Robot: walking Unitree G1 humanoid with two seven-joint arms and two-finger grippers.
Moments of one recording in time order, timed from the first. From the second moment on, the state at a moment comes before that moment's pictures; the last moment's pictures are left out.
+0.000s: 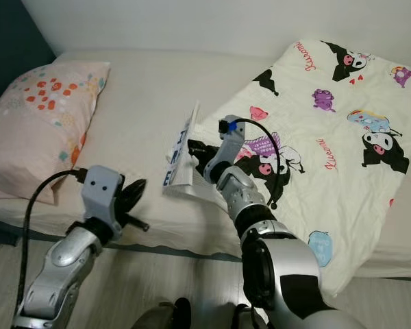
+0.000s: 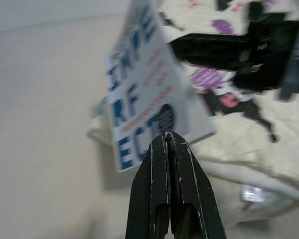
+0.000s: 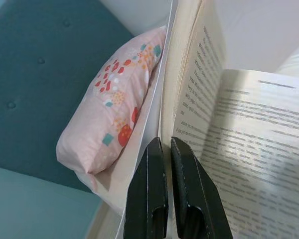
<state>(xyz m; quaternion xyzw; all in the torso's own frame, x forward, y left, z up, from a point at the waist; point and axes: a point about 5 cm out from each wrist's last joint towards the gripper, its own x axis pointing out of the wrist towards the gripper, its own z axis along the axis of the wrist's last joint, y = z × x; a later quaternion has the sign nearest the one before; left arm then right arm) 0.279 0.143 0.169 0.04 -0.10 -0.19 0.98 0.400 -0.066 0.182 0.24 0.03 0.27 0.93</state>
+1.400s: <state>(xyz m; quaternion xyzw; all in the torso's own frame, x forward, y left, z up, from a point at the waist) 0.284 0.187 0.114 0.09 0.05 -0.04 0.99 0.348 -0.130 0.087 0.21 0.00 0.05 0.98</state>
